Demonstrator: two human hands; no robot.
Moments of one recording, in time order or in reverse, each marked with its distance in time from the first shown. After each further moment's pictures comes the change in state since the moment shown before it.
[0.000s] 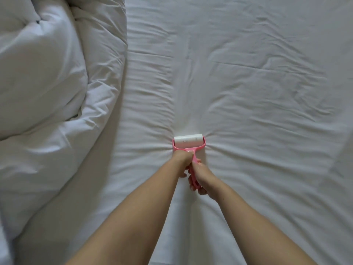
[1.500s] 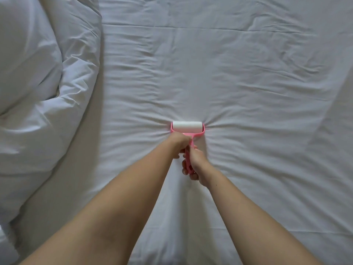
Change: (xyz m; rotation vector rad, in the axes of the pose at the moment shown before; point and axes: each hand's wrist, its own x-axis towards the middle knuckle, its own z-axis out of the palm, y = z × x) left_hand -0.014 -0.027 0.031 0.270 0.020 0.054; right_hand -0.008 0.055 0.006 0.264 0.080 0.056
